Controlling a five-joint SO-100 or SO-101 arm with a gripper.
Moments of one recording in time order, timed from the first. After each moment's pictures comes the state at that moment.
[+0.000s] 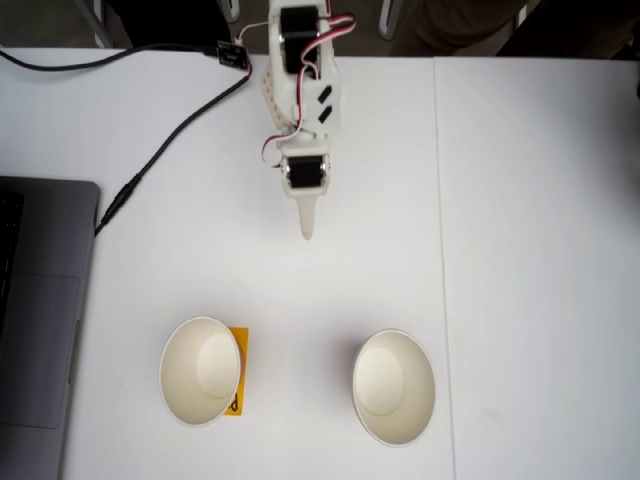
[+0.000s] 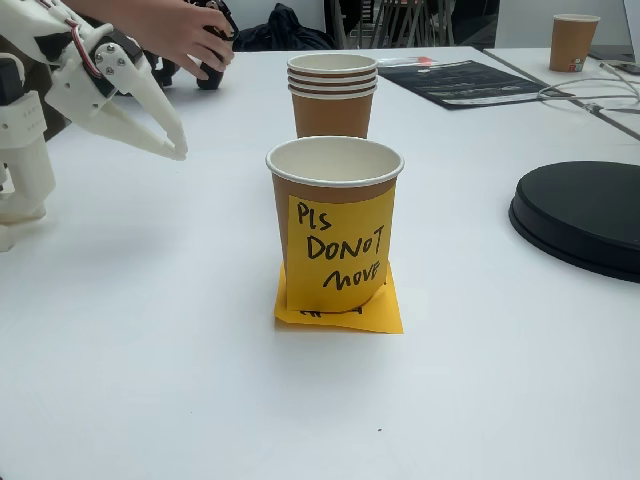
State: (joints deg) arm -4.8 187.7 170.6 62.6 1.7
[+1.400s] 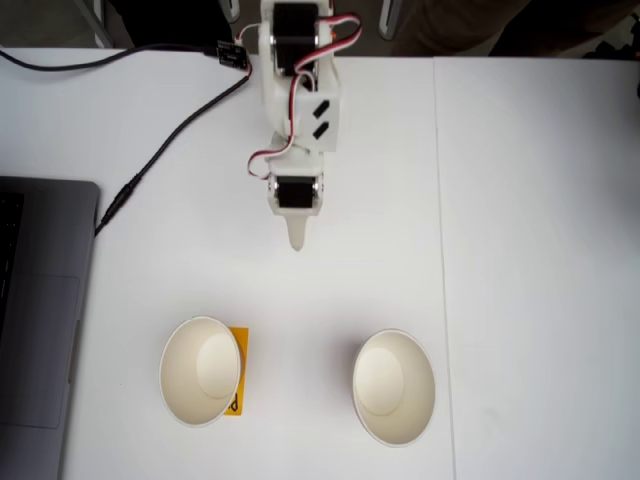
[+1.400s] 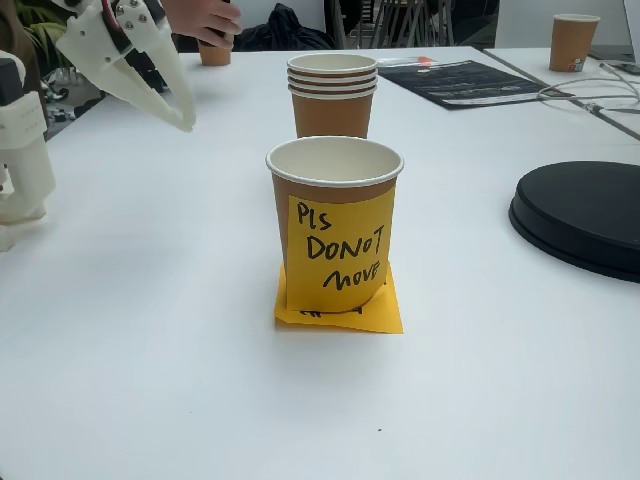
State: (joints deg) arm 0.6 147.7 137.8 62.6 1.7
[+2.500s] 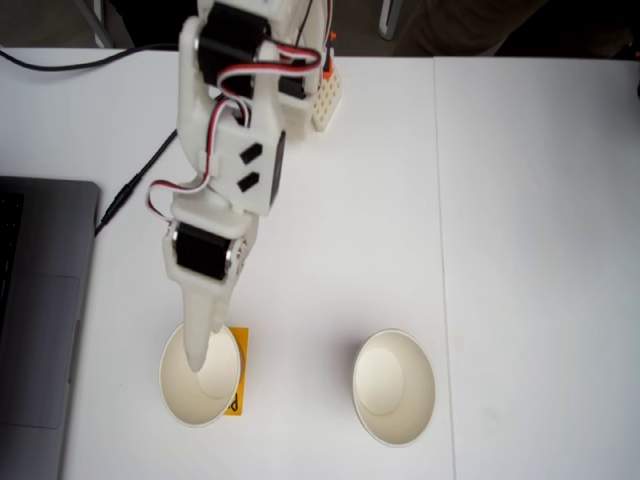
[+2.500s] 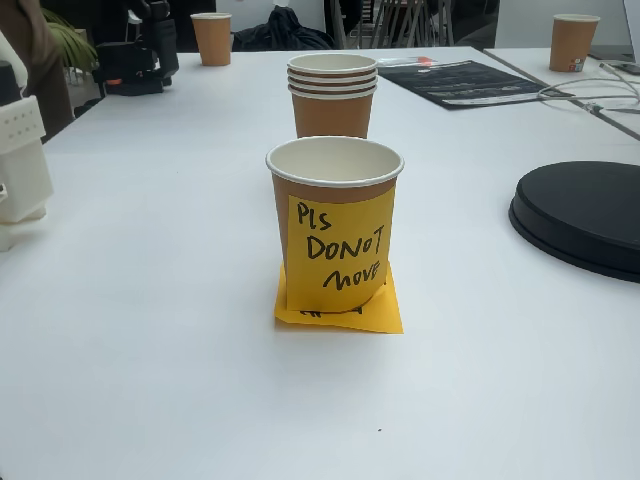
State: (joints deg) arm 16.1 115.9 96.4 62.6 1.7
